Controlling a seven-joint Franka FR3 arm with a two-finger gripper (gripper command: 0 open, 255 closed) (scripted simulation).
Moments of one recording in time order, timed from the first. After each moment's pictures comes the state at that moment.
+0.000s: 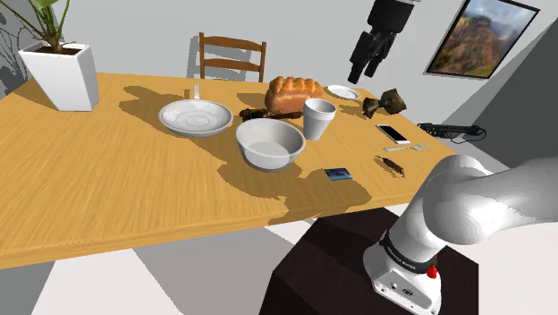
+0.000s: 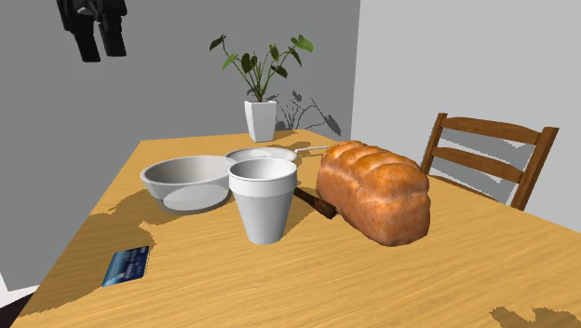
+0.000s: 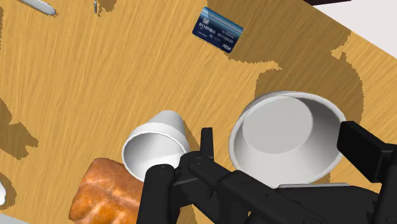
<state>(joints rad) 0.02 -0.82 -0.06 -2.28 -0.08 1.52 0.02</state>
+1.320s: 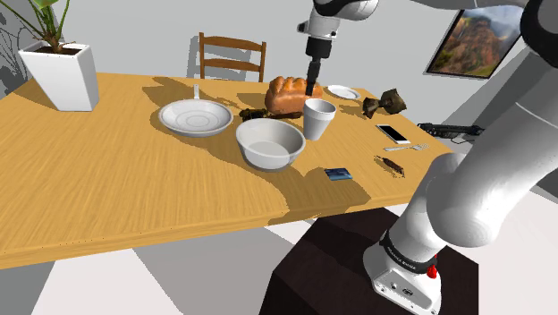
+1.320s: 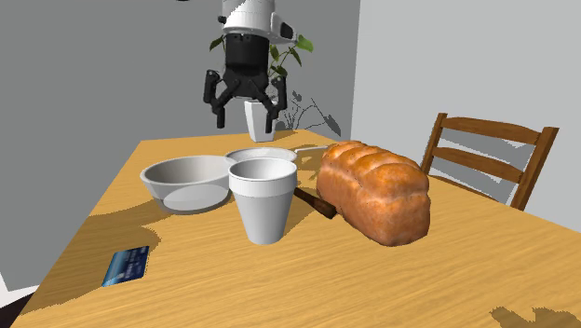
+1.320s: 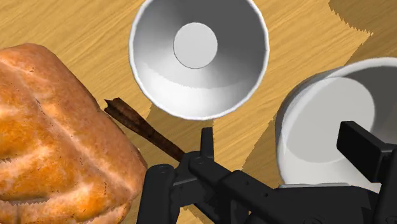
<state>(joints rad) 0.15 -0.14 -0.41 -1.99 -0.03 1.76 -0.72</state>
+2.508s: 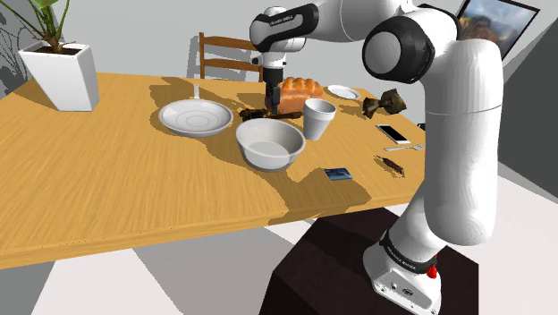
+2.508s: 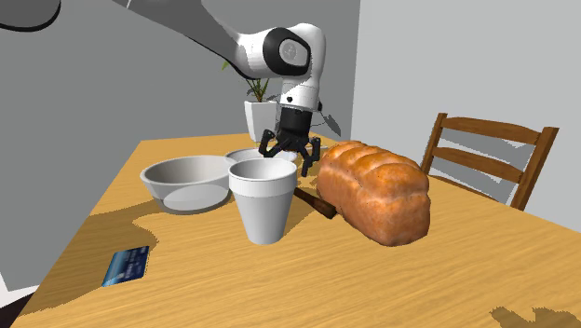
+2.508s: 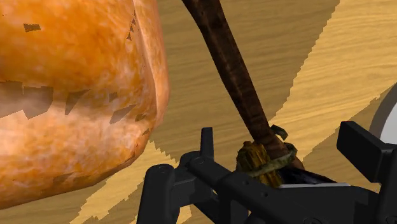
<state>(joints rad) 0.08 0.50 -0.37 -1.49 0.19 1.74 -1.20</state>
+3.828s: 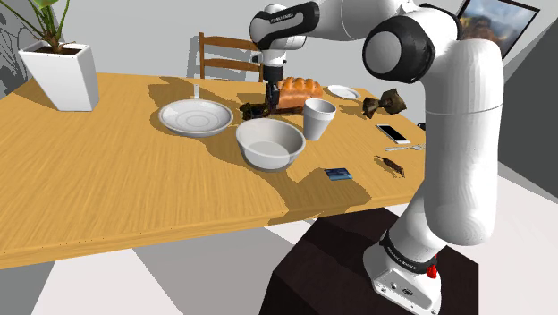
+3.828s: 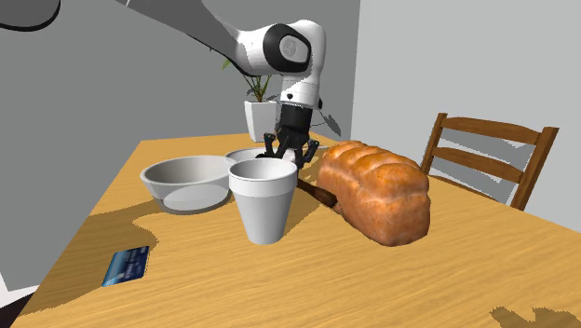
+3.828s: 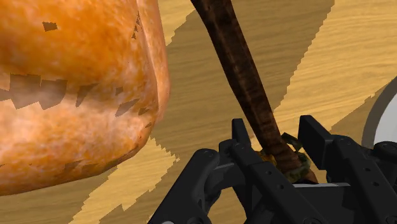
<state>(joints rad) 0.08 0.50 -0.37 -1.48 0.18 1.73 -1.20</state>
